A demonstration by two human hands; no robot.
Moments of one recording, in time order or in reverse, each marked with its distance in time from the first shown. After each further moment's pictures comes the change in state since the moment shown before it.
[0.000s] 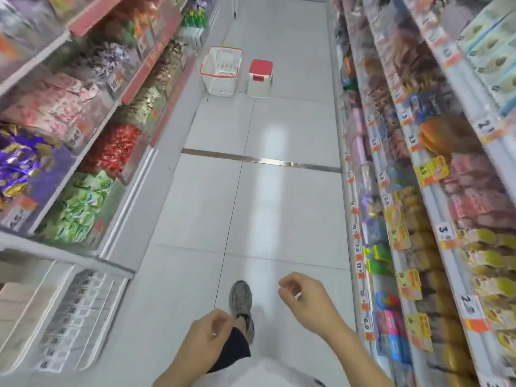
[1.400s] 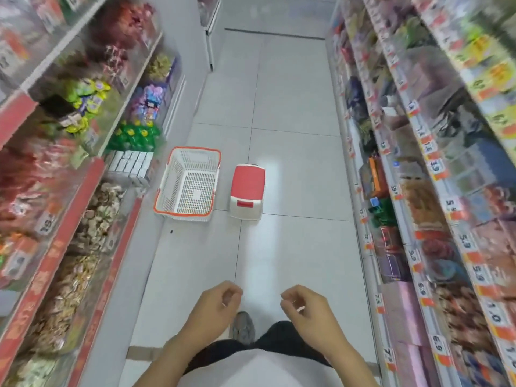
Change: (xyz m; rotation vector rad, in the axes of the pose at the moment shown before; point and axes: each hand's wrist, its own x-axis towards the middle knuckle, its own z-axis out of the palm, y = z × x) left_hand 1.143 0.615 -0.463 -0.009 -0.077 0.044; right_hand 1.146 -0.310 -0.508 0.139 0.051 0.104
